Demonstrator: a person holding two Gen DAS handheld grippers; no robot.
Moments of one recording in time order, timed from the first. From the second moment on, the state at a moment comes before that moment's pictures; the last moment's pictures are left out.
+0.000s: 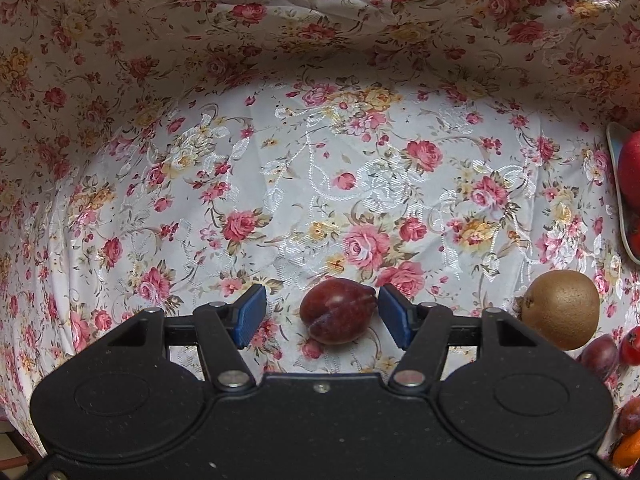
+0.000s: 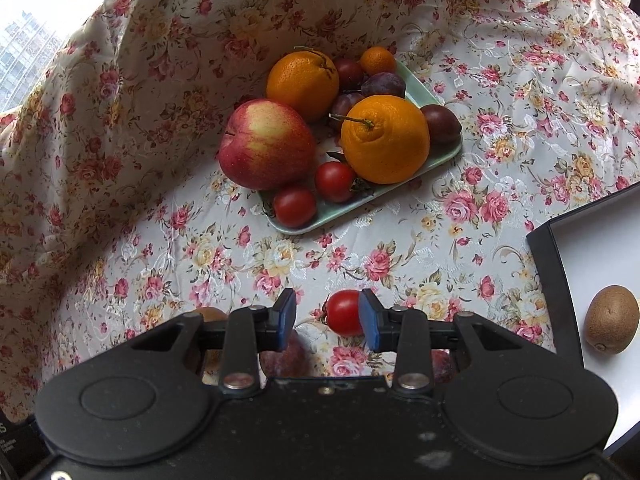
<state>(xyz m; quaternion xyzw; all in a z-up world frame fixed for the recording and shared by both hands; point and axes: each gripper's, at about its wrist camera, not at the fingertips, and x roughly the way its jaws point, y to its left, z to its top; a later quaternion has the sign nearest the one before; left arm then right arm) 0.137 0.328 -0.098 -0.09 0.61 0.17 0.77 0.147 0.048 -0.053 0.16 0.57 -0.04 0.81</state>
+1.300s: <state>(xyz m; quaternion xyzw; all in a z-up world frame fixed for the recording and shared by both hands) 0.113 0.275 -0.027 -0.10 0.59 0.14 0.79 0.147 0.044 -0.087 0.16 0.62 -0.07 0.77</state>
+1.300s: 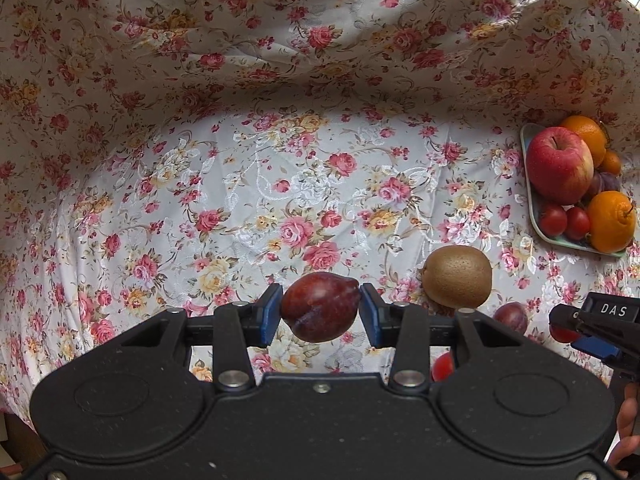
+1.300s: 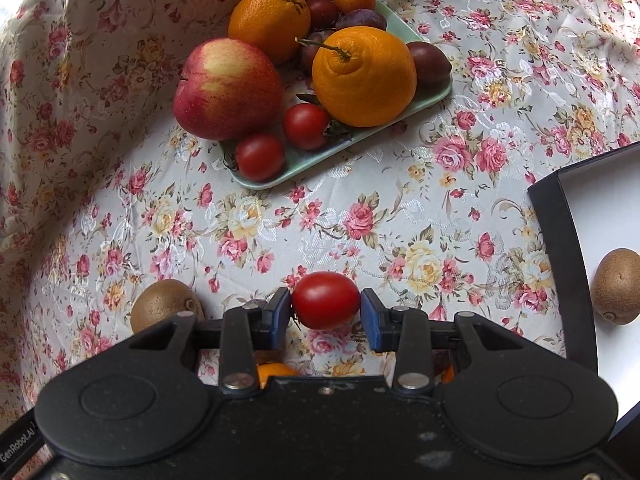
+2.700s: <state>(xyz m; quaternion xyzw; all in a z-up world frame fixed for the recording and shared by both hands) 0.104 -0.076 -0.023 0.05 0.61 -0.14 0.78 0.077 -0.279 -0.021 0.30 0.50 -0.27 0.77</state>
